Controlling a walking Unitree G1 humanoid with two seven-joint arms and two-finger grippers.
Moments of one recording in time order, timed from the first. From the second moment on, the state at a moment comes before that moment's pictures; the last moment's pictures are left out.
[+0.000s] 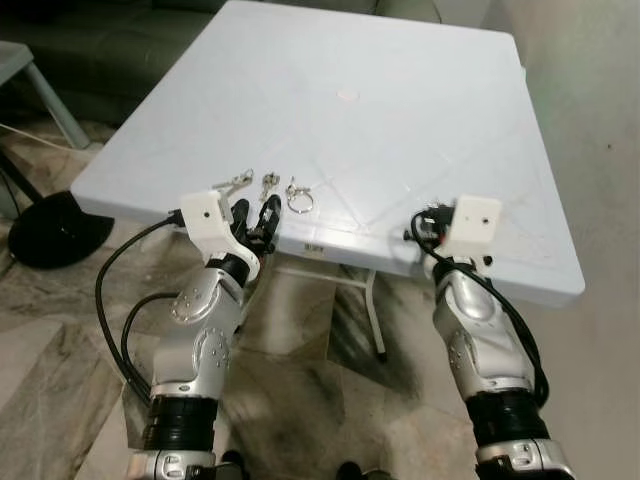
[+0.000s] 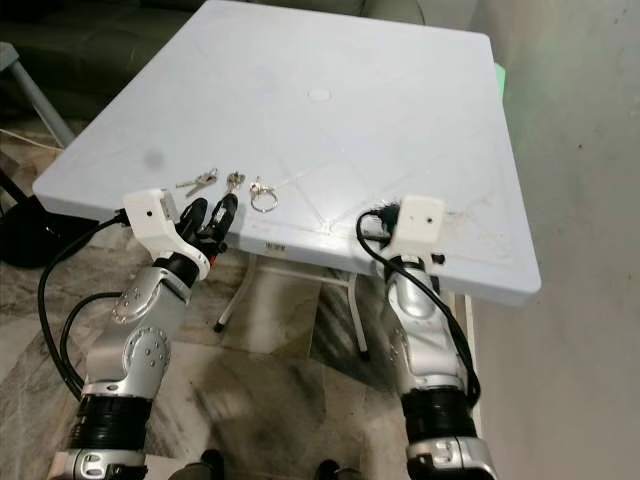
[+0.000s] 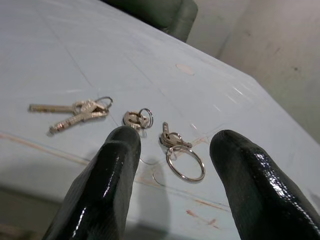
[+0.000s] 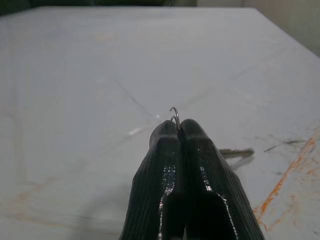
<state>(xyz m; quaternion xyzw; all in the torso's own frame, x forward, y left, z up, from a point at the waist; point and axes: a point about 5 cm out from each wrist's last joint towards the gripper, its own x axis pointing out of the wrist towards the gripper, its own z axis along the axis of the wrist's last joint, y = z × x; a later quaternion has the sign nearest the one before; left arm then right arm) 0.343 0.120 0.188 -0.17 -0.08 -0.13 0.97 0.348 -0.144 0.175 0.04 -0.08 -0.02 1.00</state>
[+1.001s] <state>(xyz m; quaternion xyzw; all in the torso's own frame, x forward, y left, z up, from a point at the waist) 0.310 0.149 0.143 -0.15 -0.04 -0.13 0.98 0.279 -0.192 0.163 0.04 -0.14 0.01 0.99</state>
